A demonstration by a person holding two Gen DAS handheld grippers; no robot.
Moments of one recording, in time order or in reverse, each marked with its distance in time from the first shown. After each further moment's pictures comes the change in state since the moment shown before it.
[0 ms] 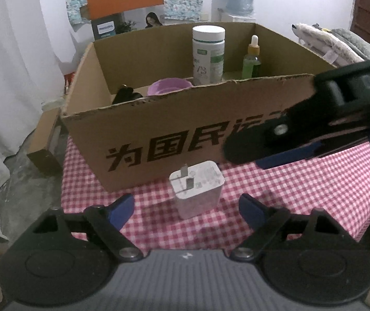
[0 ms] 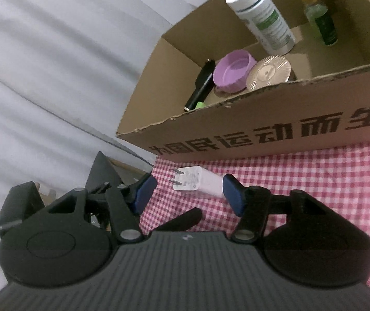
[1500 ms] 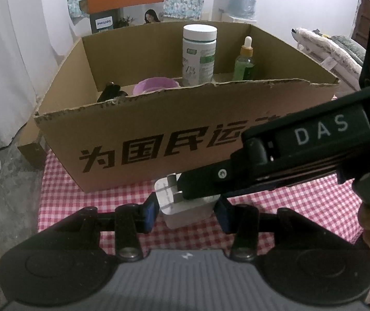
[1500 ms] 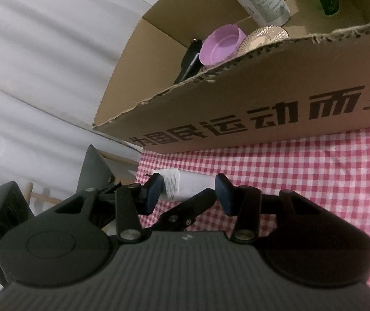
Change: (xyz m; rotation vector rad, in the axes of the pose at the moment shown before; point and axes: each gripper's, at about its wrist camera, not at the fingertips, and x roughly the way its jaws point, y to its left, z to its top) left arm 0.007 -0.014 0.007 -0.057 0.003 -0.029; right arm 0.019 -0.010 -0.004 0.048 0.050 -0.021
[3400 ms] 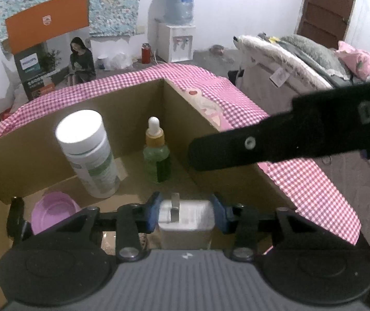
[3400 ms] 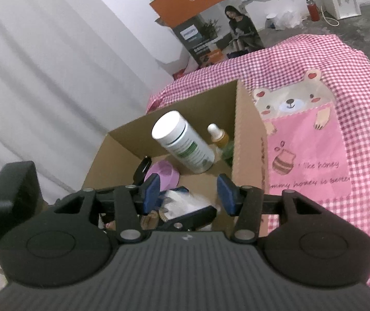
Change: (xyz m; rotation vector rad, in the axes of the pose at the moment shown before) left arm 0.068 -0.089 0.140 0.187 -0.019 -0.206; right arm -0.128 -0.042 0.106 -0.096 -0.284 -0.157
